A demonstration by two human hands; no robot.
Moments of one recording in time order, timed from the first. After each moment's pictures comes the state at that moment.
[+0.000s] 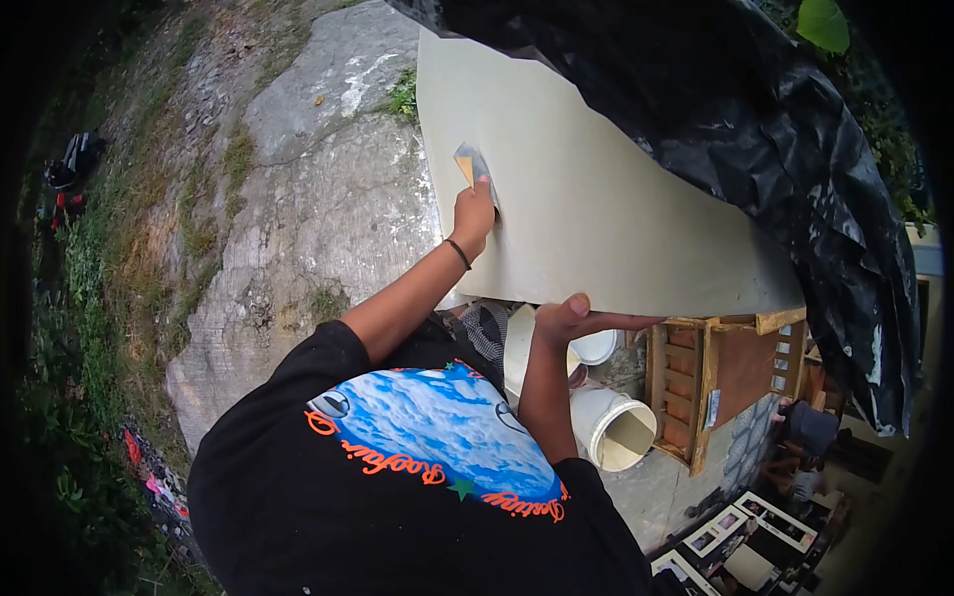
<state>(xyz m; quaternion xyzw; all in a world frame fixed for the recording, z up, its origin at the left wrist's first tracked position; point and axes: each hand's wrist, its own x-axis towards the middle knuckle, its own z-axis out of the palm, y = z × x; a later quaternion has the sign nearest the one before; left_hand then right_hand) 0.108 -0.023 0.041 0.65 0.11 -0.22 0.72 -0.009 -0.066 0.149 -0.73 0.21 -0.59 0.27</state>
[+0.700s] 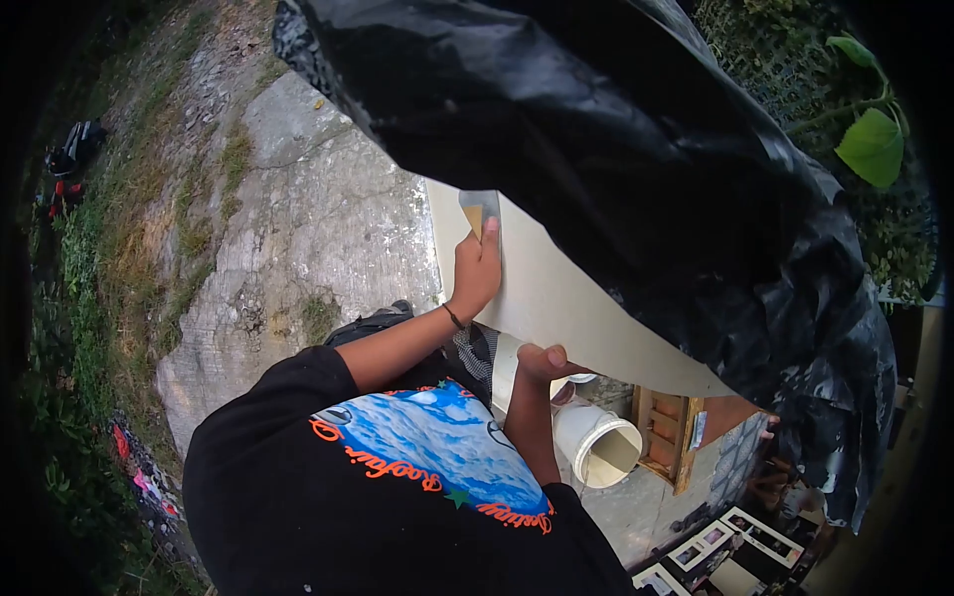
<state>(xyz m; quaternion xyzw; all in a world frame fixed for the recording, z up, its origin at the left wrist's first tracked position) 0.085 -0.022 0.084 0.71 -0.02 -0.06 0.70 -0.019 -0.082 0.106 -0.78 0.16 -0.55 0.25</state>
